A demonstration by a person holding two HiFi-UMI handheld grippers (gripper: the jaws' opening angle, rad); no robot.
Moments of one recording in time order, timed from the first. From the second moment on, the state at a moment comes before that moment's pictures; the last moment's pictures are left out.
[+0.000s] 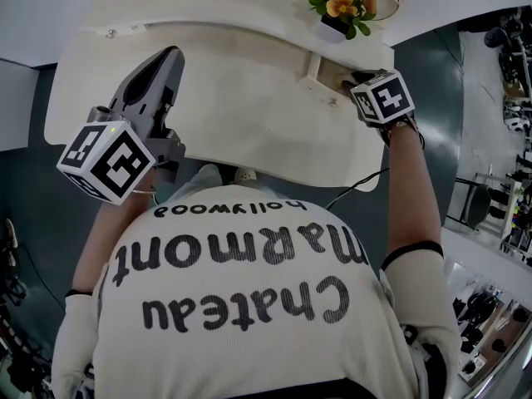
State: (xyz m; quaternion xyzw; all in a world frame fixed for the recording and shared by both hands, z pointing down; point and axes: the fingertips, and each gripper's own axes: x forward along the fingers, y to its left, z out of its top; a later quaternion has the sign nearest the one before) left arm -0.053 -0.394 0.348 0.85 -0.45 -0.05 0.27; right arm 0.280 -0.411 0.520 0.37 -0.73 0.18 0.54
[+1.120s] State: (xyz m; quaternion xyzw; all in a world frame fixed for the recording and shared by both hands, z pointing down) left arm 0.012 -0.392 0.324 0.89 -0.38 -0.06 0.24; right arm 0.271 -0.363 0.425 0.59 -0.74 0.29 0.15
